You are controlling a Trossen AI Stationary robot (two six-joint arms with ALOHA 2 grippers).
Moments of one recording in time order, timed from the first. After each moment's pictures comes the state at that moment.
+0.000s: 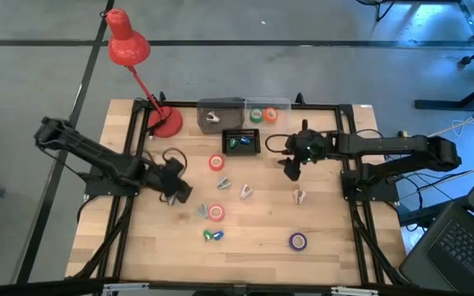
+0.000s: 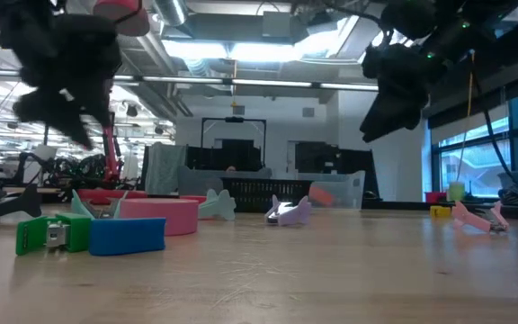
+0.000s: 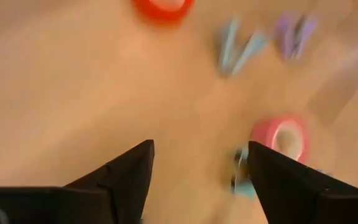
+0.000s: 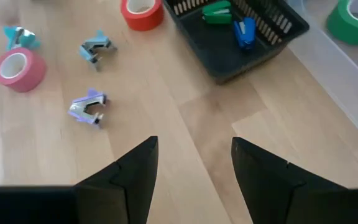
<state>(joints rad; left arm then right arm) -0.34 1.07 0.61 -0.60 -0.33 -1.26 -0.16 1.15 0.68 -0.35 0.03 0.29</state>
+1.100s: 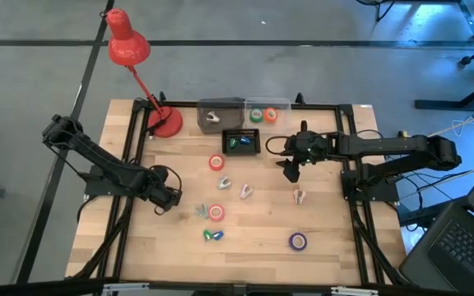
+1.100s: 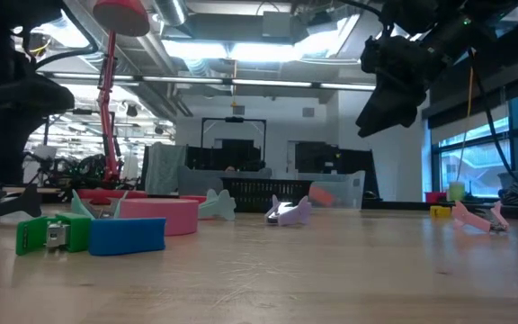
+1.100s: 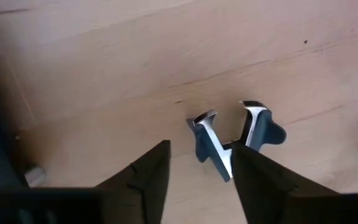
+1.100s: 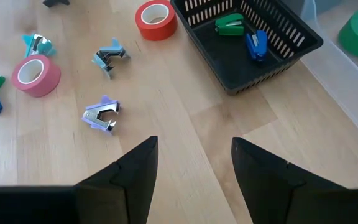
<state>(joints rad) -0.47 1.19 0.59 -0.89 -0.18 -1.80 -0.13 1.15 0.68 -0.31 0.03 0.28</state>
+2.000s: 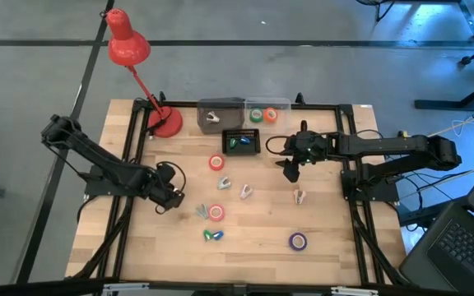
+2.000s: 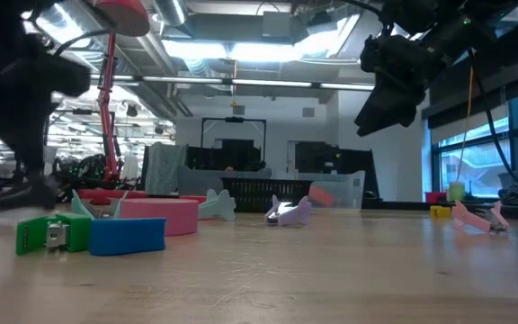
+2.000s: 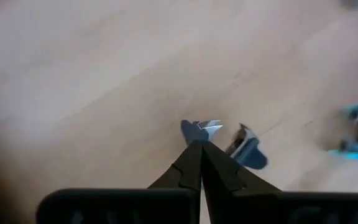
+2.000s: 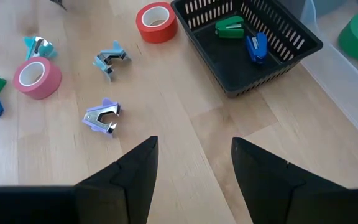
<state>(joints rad) -0.45 1.17 0.64 -0.87 -0.36 -1.47 -0.13 1.15 0.68 -0.31 0.03 0.28</state>
